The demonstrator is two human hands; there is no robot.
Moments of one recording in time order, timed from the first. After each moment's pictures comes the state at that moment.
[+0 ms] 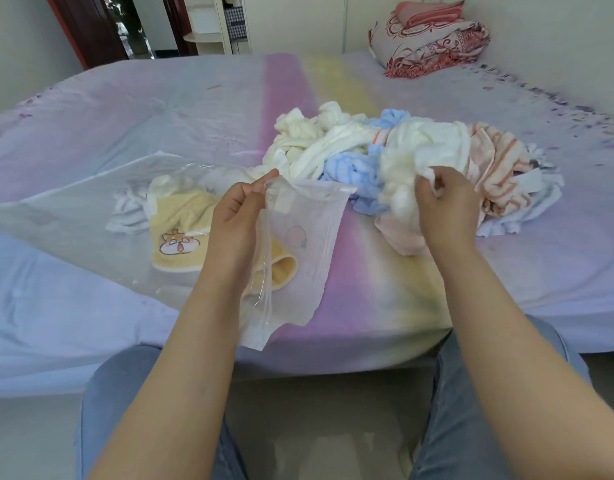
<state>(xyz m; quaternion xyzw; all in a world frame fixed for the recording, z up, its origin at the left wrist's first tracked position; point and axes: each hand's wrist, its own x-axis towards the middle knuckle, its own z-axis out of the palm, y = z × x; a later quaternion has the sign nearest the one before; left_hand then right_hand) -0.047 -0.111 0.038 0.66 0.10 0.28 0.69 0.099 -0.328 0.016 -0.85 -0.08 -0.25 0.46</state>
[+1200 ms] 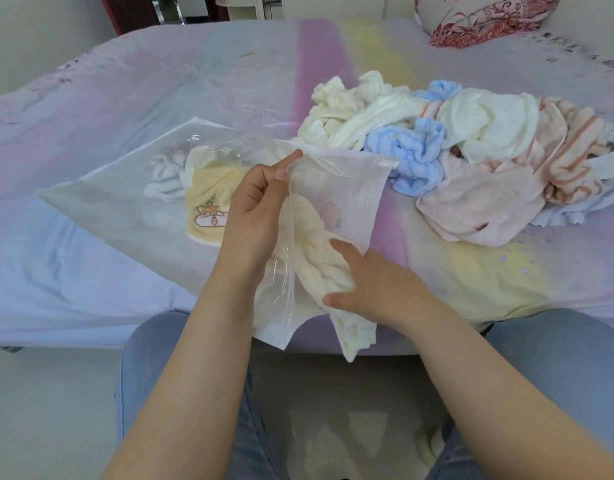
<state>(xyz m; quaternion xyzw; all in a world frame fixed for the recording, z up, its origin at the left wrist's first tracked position) -0.075 -0.098 0.034 0.68 0.09 0.29 0.66 -0.017 -0.253 -0.020 -0.92 -0.33 0.16 0.12</state>
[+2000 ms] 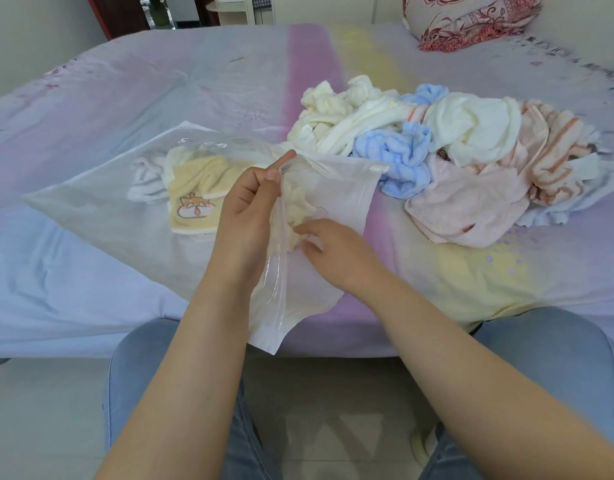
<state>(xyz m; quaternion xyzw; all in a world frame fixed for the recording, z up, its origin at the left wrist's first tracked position) -0.073 -0.108 0.038 0.65 0.09 0.28 0.70 0.009 -0.210 -0.024 -0.86 -0.36 0.07 0.34</state>
